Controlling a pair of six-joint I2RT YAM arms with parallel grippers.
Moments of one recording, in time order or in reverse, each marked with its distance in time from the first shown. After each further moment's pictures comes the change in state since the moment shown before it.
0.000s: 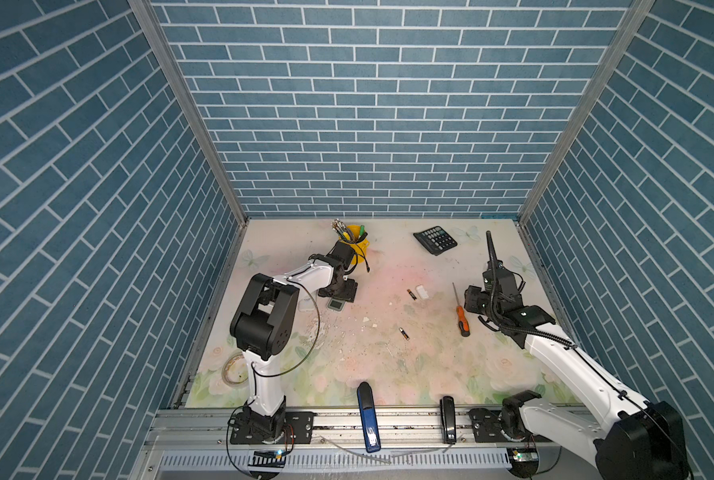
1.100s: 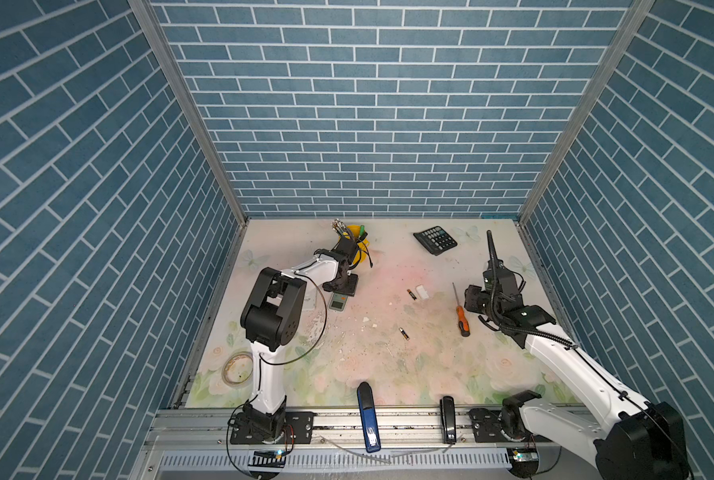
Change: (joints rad) left arm -0.001 0.088 0.106 -0.011 -0.018 0.008; right arm 0.000 -0.002 0.000 0.000 0.002 -0.001
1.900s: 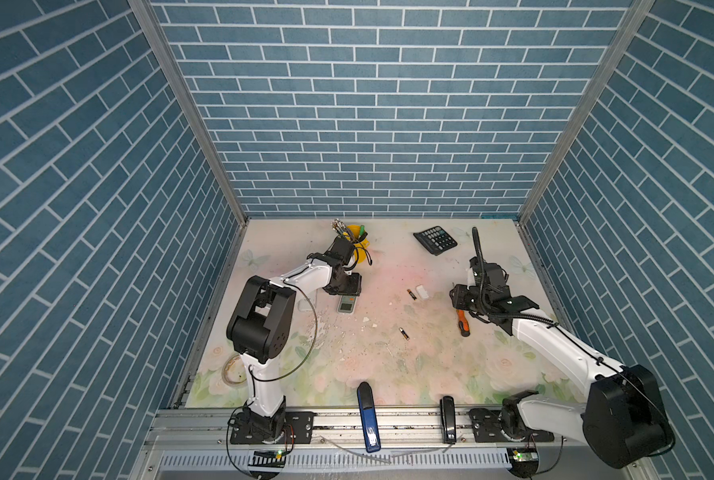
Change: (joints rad) left arm 0.000 -0.142 -0.112 0.096 0.220 -0.116; right arm 0.011 0.187 0.035 0.103 -0.221 -0.024
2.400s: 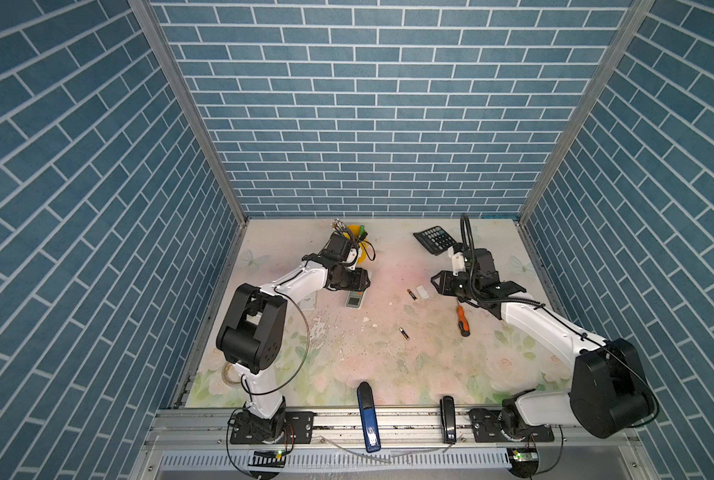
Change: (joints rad) left arm -0.012 -0.081 -0.038 0.092 0.142 0.068; right arm 0.030 0.148 0.153 0.095 -0.198 0.012
